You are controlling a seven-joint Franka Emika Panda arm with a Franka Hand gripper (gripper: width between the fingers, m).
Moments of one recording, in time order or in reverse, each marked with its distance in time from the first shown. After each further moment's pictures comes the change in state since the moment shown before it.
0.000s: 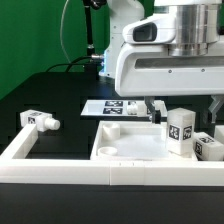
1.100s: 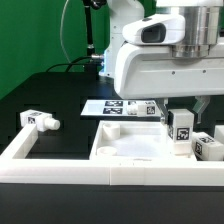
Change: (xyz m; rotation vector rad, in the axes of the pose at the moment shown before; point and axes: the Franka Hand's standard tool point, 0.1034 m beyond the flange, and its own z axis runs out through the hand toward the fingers) arm -0.001 0.002 0.002 -0.028 -0.006 -0.110
